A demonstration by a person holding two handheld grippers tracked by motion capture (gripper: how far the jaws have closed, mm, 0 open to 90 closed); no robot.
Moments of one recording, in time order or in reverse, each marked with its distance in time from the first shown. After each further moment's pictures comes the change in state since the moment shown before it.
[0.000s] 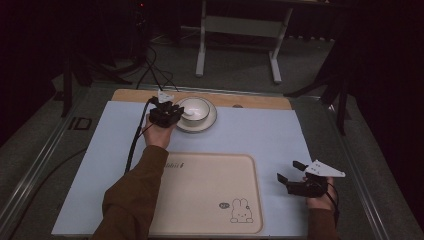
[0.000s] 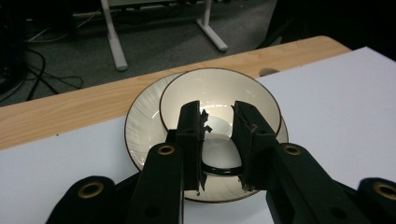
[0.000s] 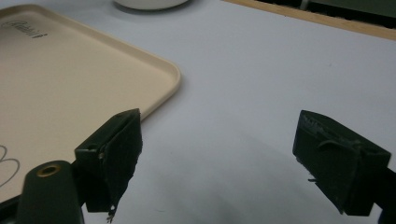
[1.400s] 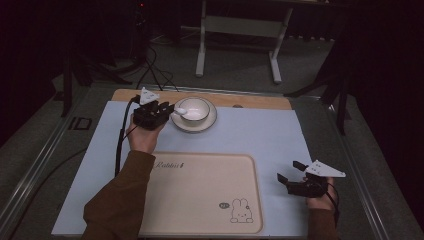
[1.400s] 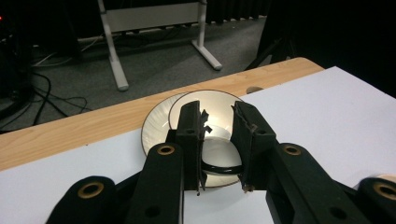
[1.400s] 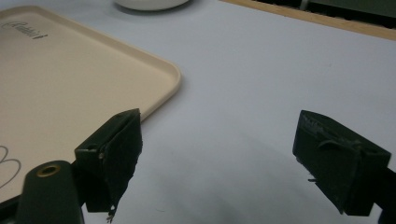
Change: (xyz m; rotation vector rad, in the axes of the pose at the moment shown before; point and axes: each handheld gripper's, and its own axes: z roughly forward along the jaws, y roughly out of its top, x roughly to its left) left arm 0.003 0.011 -0.068 -0.077 -0.013 0.028; right arm 0.000 0.000 -0.001 -0.001 0.000 0.002
